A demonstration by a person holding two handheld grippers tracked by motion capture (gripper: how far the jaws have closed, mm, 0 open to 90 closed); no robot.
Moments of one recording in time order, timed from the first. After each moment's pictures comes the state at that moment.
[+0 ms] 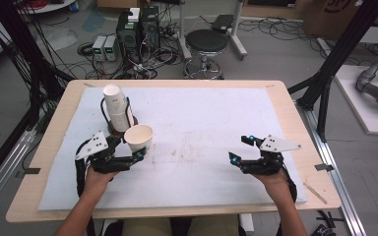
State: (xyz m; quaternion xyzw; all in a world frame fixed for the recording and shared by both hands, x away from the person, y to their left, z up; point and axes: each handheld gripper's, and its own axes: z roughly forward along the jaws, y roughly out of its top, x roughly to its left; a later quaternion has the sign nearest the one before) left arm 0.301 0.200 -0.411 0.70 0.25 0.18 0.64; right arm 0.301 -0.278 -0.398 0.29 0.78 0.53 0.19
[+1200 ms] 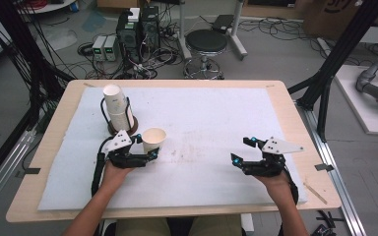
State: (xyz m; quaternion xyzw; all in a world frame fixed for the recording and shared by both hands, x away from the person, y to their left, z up) left arm 0.337 0.164 -0.450 0.76 0.28 0.16 0.57; right arm 0.298 -0.284 -0.402 0.30 0.77 0.53 0.19
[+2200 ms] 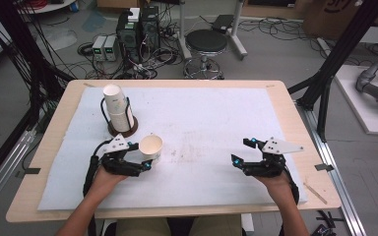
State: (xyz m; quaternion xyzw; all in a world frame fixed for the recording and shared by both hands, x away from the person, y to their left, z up) left arm 0.314 0.187 -0.437 0.79 0.32 0.13 0.51; right arm 0.298 -0.286 -0.404 0.30 0.78 0.52 0.18
